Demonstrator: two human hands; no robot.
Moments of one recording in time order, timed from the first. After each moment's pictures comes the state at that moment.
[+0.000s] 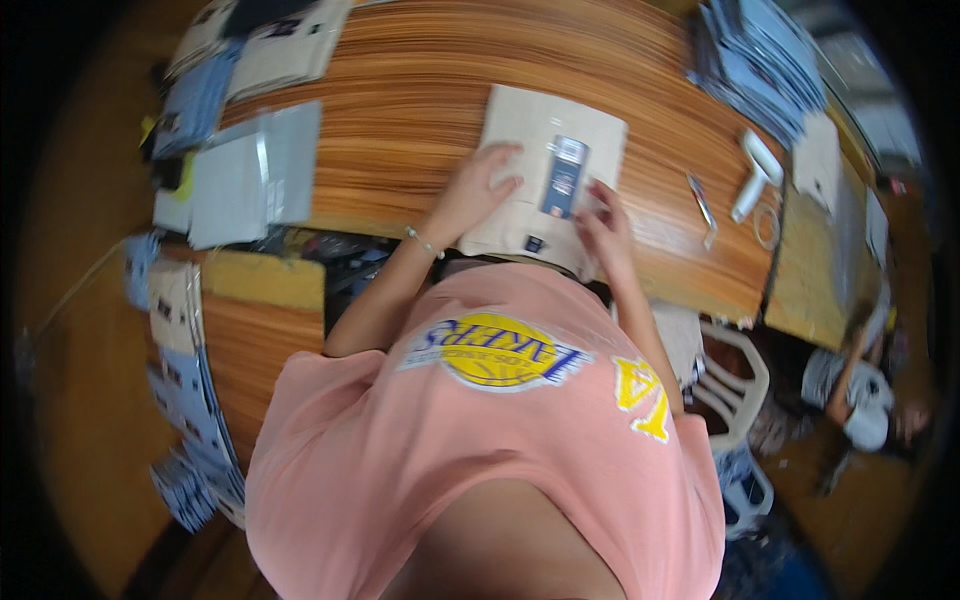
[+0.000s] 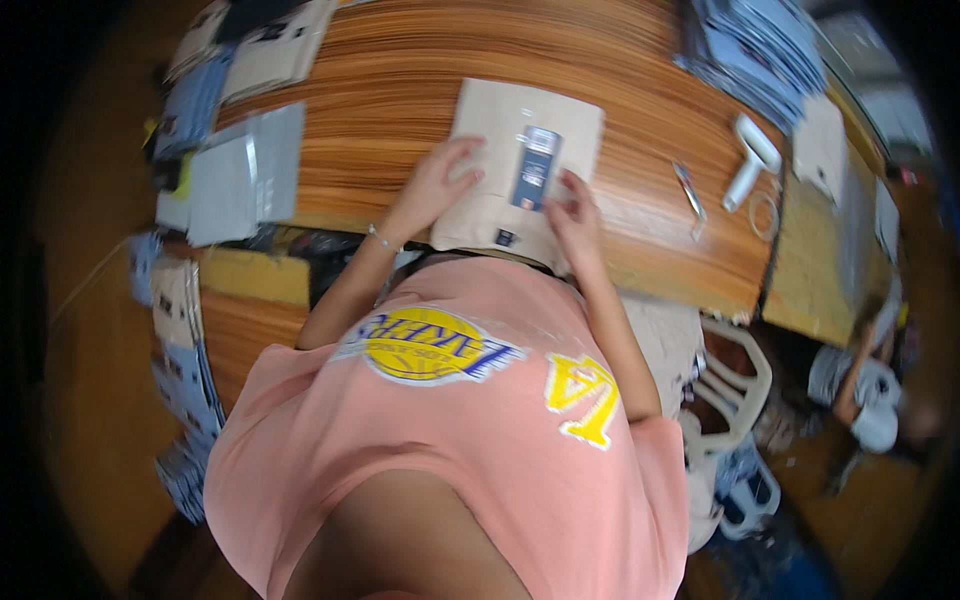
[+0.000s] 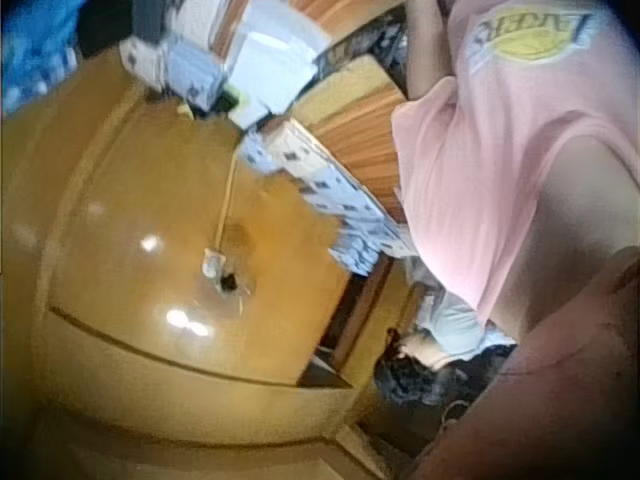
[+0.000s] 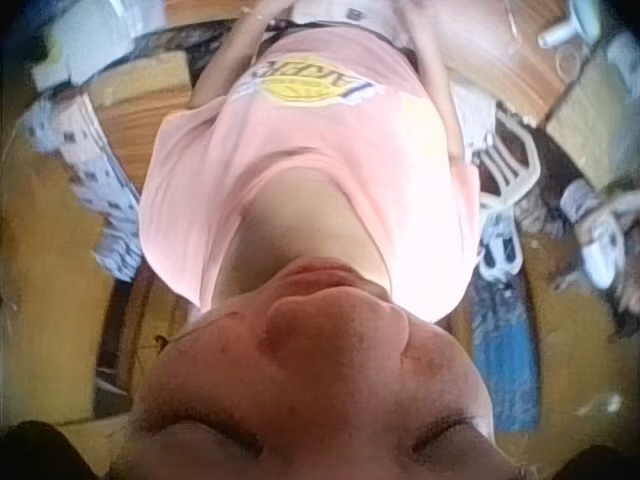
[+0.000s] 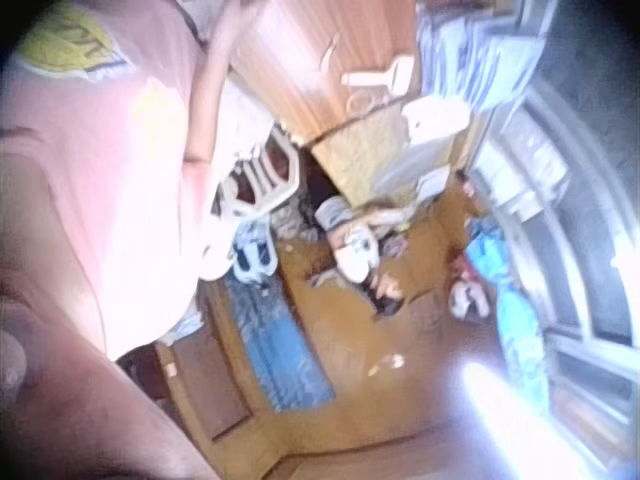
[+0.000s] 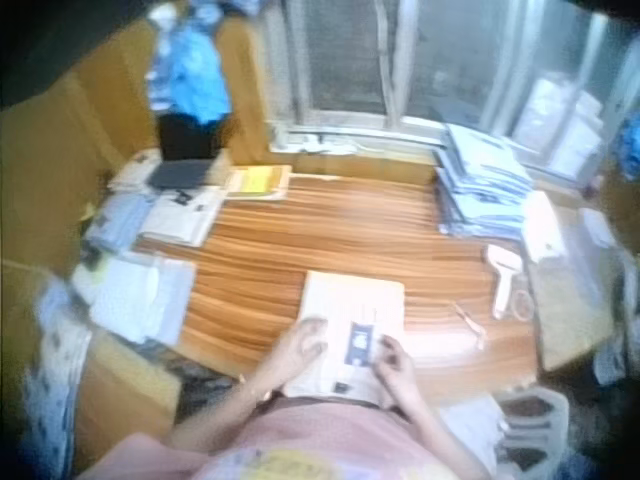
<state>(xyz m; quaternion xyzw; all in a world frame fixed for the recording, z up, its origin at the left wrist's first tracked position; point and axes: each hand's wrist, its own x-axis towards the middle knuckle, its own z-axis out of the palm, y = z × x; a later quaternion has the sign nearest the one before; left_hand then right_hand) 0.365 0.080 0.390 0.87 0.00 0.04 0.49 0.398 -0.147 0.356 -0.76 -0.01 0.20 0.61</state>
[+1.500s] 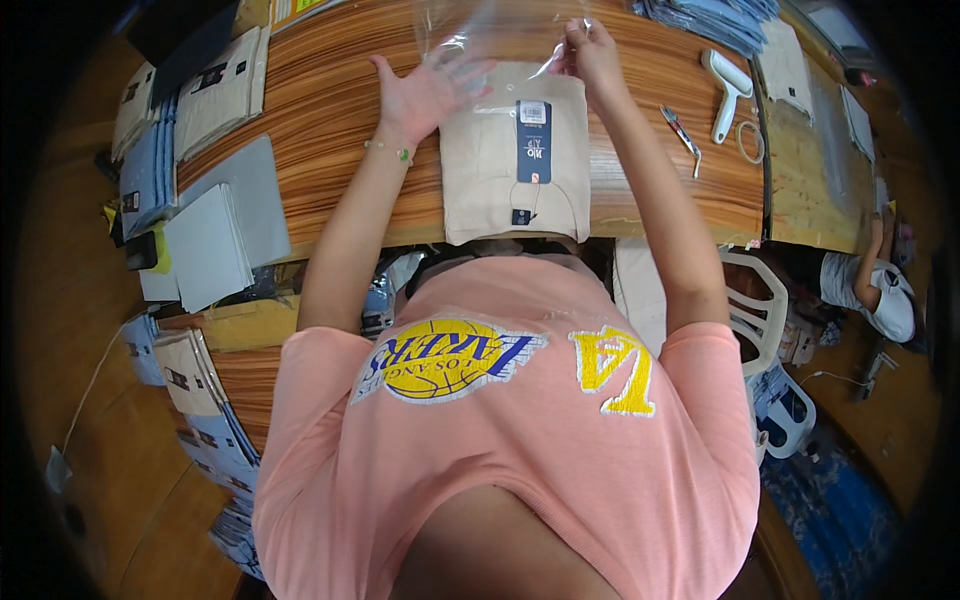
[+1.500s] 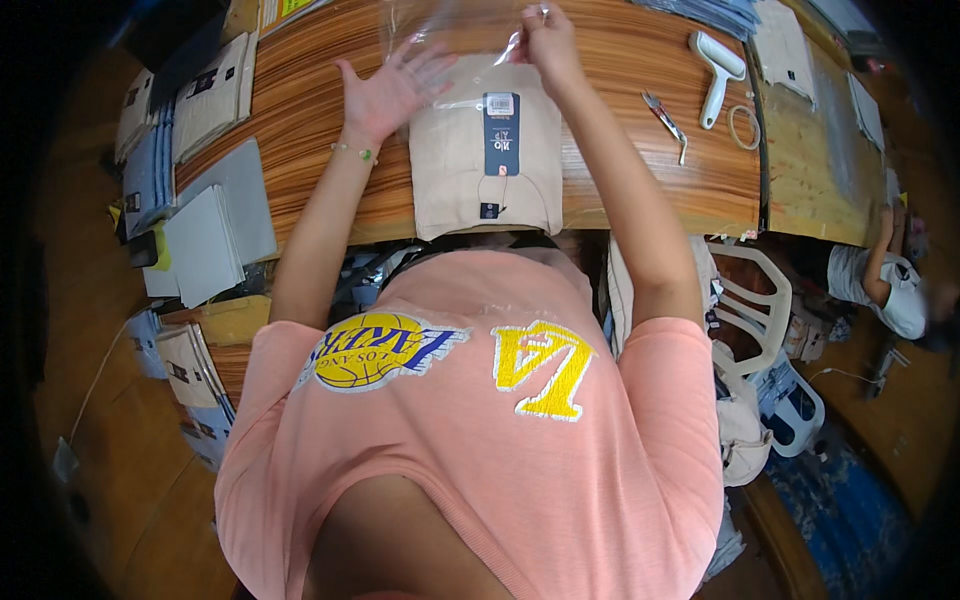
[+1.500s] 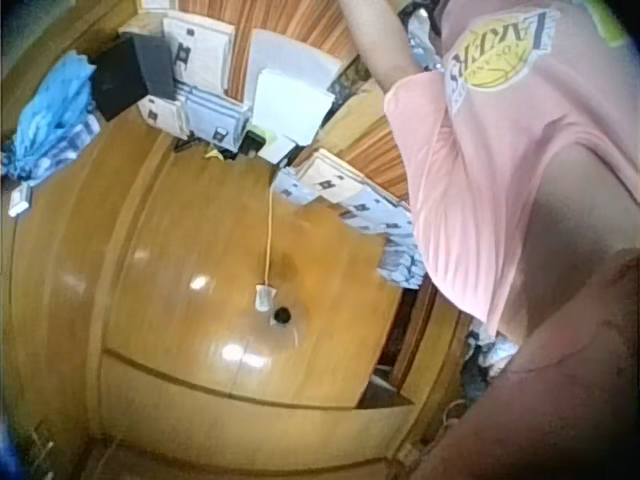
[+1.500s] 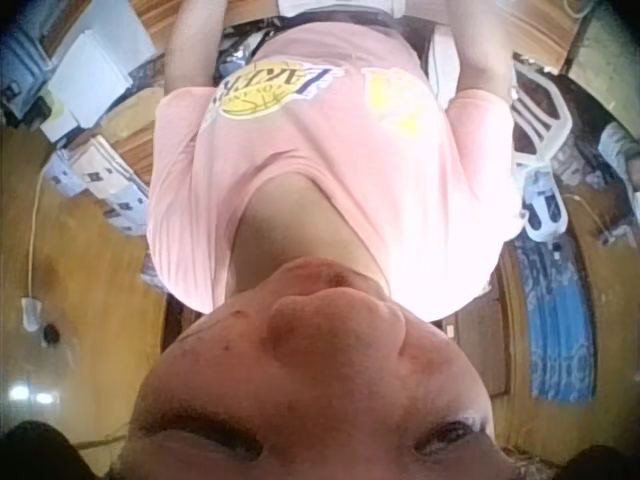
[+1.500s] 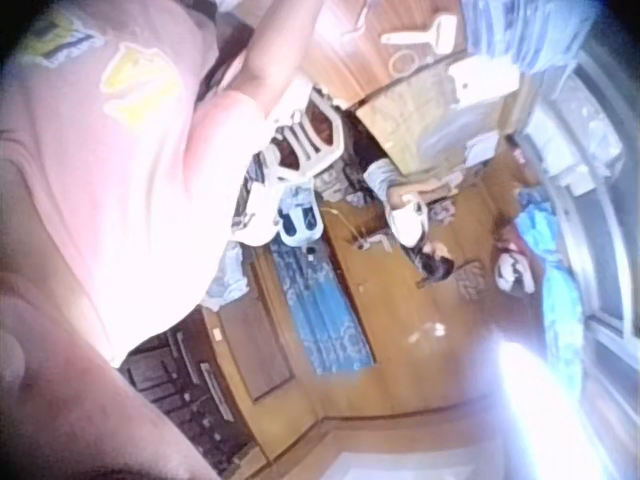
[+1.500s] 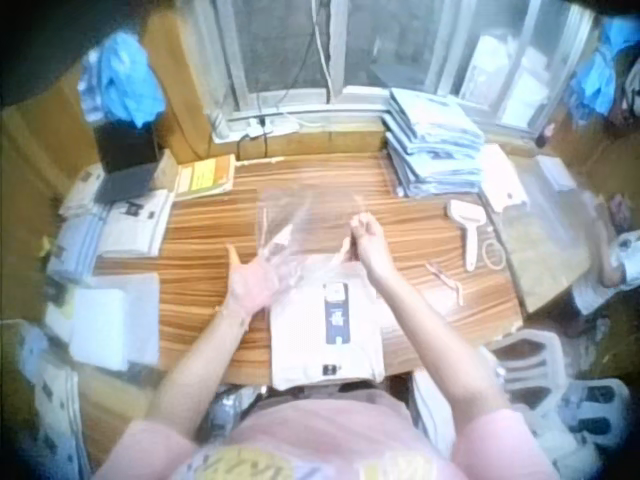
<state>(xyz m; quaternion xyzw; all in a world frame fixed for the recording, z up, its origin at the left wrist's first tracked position) 0.478 0.124 0.351 0.13 -0.14 -0.21 0.96 0.560 -0.110 0.386 -0.68 0.03 0.12 0.73</state>
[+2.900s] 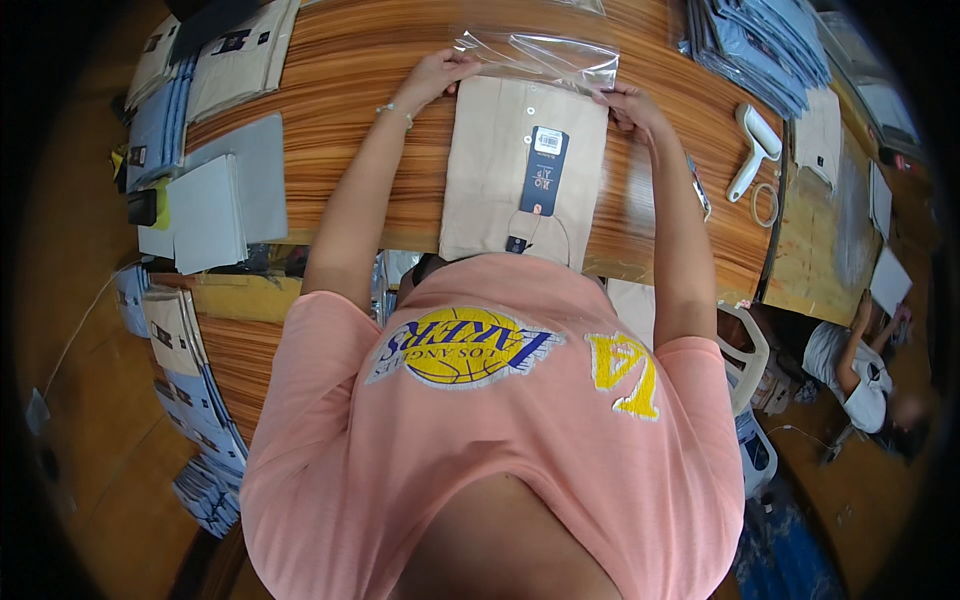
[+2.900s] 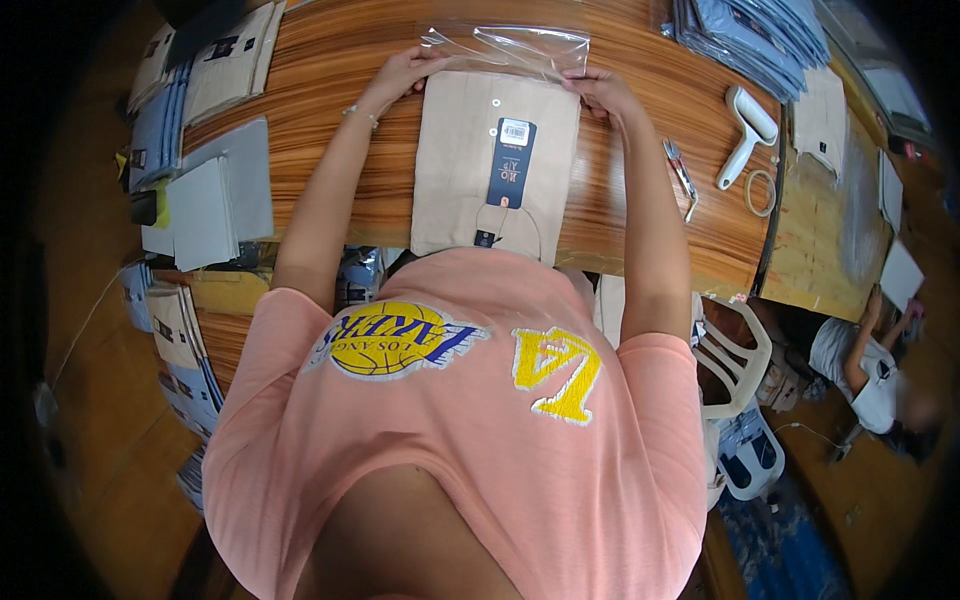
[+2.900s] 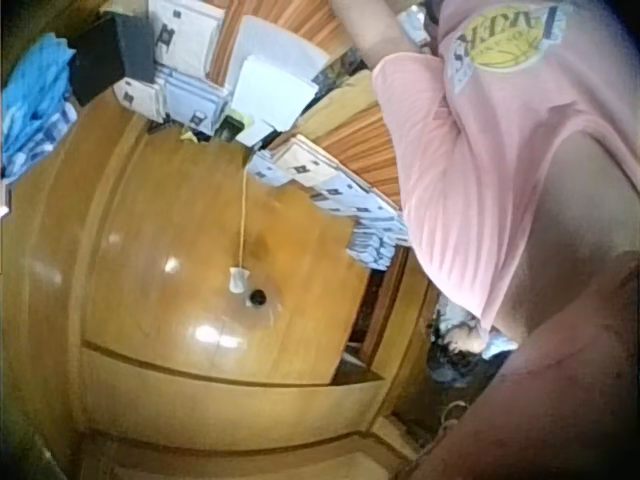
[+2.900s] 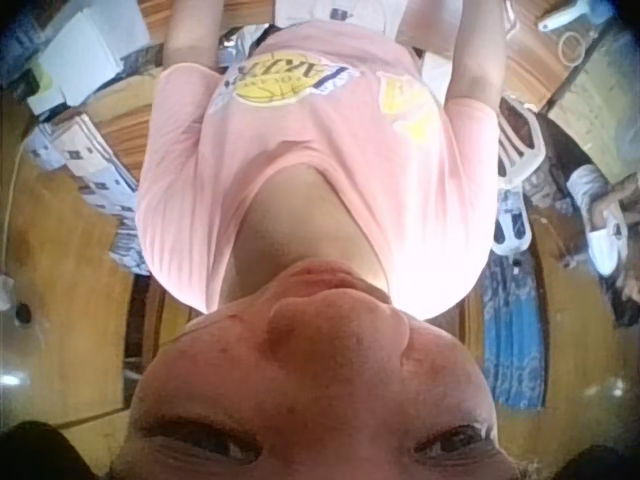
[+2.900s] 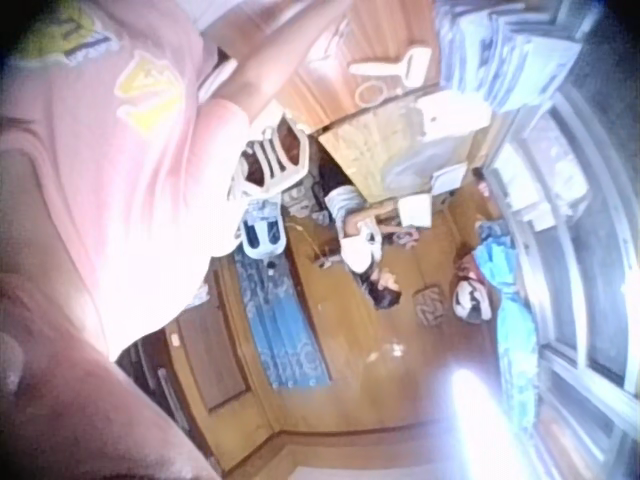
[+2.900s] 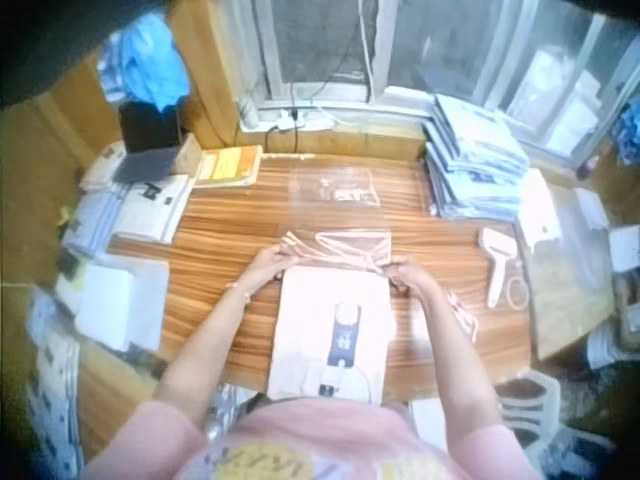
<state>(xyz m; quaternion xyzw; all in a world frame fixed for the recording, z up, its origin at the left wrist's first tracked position) 0.531 0.151 0.322 0.74 0.14 -0.14 0.64 0.607 -0.173 0.320 -0.70 0.02 0.38 0.60</state>
